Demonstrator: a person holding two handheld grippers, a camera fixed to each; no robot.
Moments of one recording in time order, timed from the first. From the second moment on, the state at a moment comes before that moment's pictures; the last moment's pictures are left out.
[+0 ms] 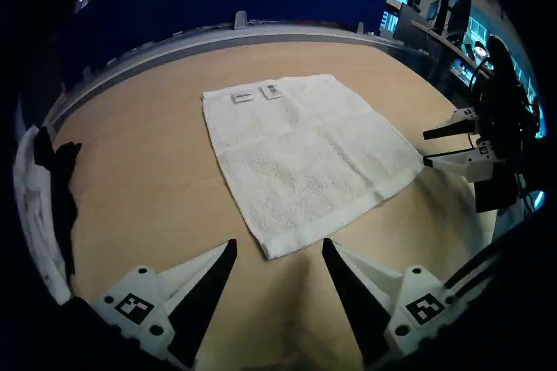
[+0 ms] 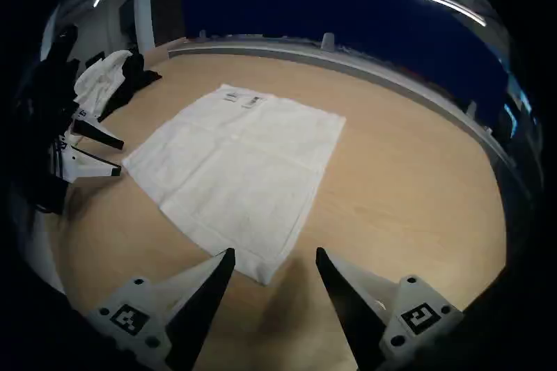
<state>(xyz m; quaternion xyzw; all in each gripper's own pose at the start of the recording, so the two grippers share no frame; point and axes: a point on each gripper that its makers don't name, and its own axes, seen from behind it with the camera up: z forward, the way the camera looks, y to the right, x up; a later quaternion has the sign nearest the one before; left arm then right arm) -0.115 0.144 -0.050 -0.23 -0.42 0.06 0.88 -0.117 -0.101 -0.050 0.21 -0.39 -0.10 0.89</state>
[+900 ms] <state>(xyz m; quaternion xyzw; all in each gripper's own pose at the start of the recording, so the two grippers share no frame) -0.129 0.137 -0.047 -0.19 -0.44 0.08 0.87 -0.134 -0.106 -0.059 0.22 -0.41 -0.09 0.88</state>
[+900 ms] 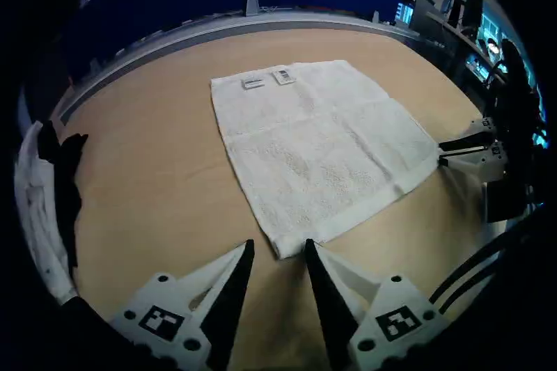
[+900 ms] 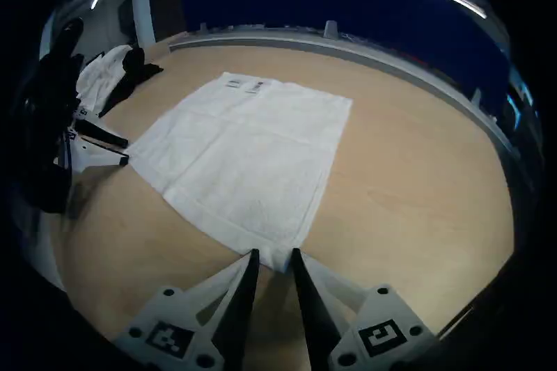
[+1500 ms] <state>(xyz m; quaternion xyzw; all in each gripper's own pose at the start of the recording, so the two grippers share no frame) -0.129 0.144 -0.052 -0.20 -0.43 0.07 0.87 -0.128 -0.109 -0.056 0.21 -0.41 -0.07 0.88</state>
